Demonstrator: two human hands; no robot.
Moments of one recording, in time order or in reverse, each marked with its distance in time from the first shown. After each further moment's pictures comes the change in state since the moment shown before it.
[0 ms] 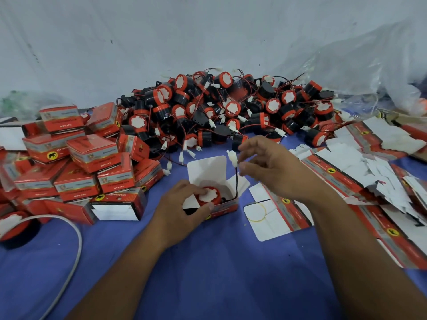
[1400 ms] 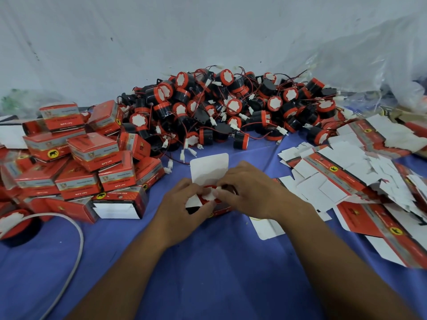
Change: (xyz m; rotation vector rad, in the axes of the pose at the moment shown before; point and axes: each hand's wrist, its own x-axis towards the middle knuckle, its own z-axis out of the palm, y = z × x) left_hand 0.001 -0.002 0.002 0.032 0.008 0.075; right_hand 0.006 0.003 0.050 -0.616 -0.226 -0.079
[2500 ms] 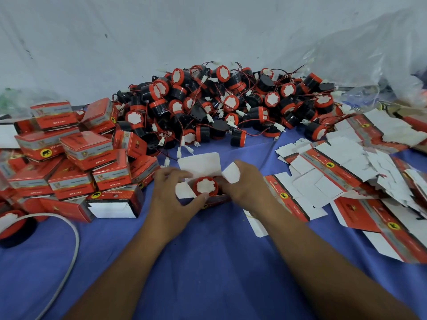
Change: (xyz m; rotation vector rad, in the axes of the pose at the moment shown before) left_hand 0.002 -0.001 0.003 -0.024 0.185 -0.150; right_hand 0.014 -0.001 0.032 0.559 0.337 0.494
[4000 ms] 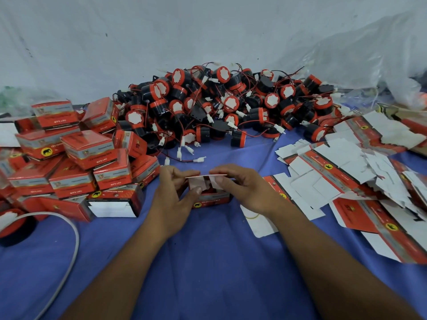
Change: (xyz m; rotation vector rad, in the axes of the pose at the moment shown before) left_hand 0.005 -0.001 -0.002 -0.326 -0.147 -0.153; right_hand 0.008 0.031 -0.009 0.267 -0.294 -0.289
